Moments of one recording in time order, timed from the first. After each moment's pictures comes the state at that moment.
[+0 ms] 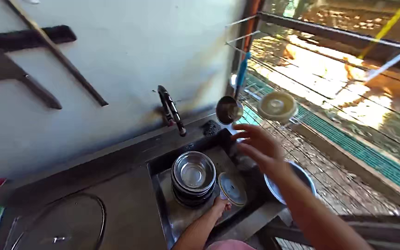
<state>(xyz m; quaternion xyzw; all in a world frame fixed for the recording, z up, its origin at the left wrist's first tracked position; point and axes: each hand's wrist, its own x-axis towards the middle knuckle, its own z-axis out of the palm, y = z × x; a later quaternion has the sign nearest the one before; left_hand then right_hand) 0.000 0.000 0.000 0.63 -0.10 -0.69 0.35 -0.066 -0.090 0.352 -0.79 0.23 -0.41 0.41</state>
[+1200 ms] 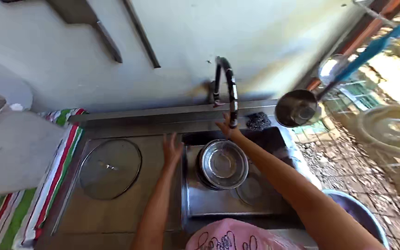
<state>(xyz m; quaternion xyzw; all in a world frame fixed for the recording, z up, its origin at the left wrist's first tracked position) 0.310 0.049 0.119 0.88 -0.24 -0.09 0.39 0.169 -0.208 0.168 -0.81 0.33 -0.11 0.47</state>
